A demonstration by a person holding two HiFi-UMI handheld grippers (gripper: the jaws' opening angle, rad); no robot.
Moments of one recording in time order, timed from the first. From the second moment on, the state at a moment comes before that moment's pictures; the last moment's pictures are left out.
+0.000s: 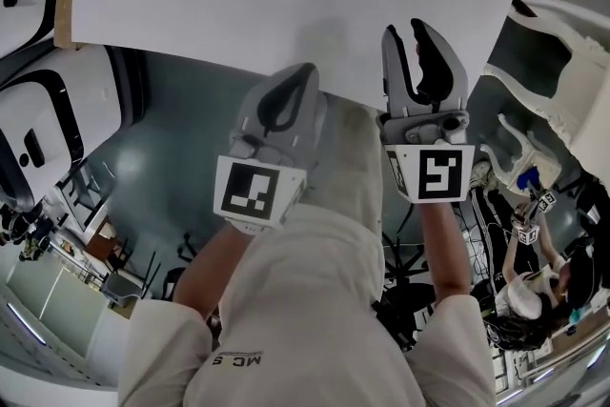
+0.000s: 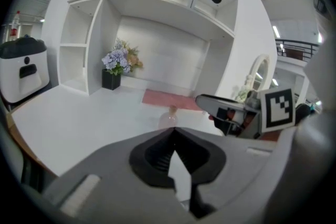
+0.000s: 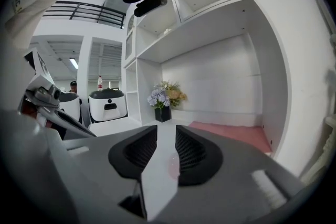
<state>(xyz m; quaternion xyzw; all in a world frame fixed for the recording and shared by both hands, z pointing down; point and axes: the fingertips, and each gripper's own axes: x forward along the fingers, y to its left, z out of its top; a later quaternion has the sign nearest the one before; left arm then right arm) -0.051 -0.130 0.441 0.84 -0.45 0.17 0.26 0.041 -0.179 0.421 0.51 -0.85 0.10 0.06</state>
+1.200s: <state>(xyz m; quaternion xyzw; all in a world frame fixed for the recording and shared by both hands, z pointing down) -0.062 -0.163 0.504 0.82 -0.46 0.18 0.30 0.026 -0.260 0.520 0.51 -0.85 0.08 0.10</state>
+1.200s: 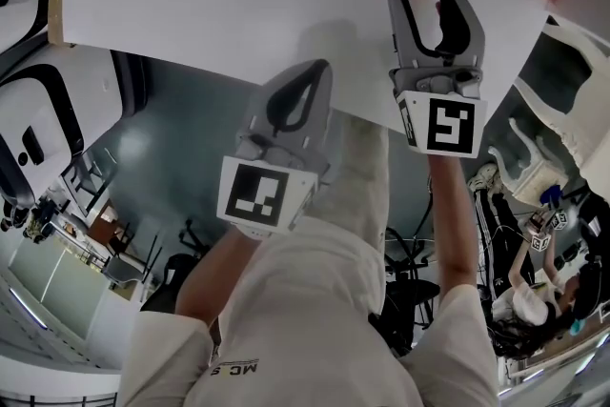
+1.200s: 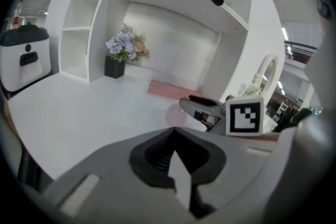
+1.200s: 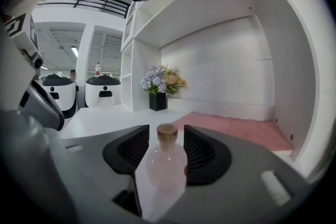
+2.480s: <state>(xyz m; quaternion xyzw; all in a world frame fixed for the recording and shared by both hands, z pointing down) -0.055 -0.148 0.503 0.82 -0.45 0.19 0.30 0.018 -0.257 0.520 0.49 -0.86 0.08 0.09</state>
